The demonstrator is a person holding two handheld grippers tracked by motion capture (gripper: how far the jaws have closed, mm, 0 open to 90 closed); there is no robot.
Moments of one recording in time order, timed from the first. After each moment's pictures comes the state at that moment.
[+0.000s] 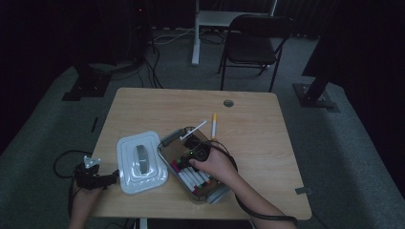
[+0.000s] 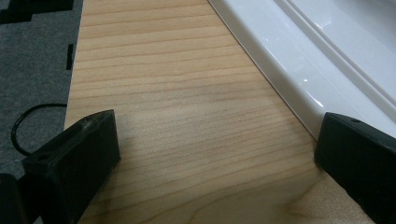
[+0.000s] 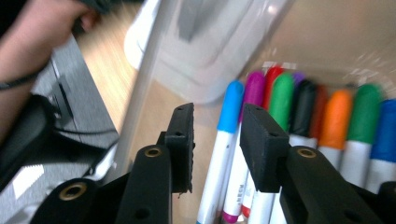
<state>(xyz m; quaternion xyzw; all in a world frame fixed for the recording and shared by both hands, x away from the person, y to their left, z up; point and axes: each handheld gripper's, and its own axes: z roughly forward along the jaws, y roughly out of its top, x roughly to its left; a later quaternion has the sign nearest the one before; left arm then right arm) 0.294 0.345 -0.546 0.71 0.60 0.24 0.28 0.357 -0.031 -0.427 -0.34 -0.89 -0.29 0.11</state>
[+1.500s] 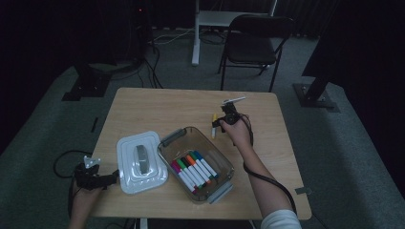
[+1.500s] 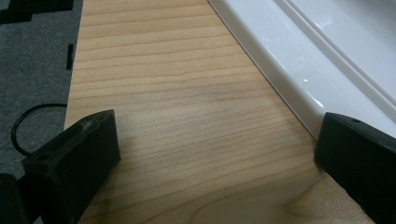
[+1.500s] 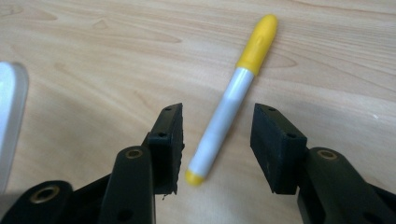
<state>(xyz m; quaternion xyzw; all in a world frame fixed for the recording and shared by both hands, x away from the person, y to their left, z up) 0.294 0.344 -0.546 0.71 0.60 0.24 0.28 0.518 -0.138 -0.486 -0.57 -0.76 -0.30 -0.02</state>
